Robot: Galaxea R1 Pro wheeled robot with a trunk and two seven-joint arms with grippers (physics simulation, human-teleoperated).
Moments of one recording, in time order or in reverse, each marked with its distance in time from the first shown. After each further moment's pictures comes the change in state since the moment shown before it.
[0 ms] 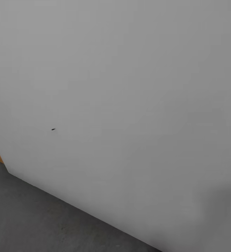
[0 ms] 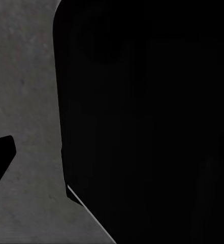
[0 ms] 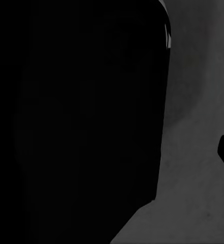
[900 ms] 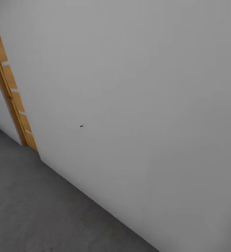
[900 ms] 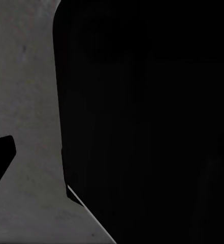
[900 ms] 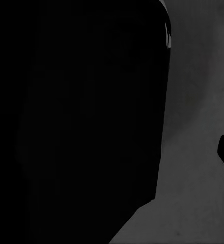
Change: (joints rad) left arm 0.000 0.000 0.000 0.000 -0.001 0.000 0.000; right arm 0.000 0.000 0.000 0.000 0.003 0.002 0.000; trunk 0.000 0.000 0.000
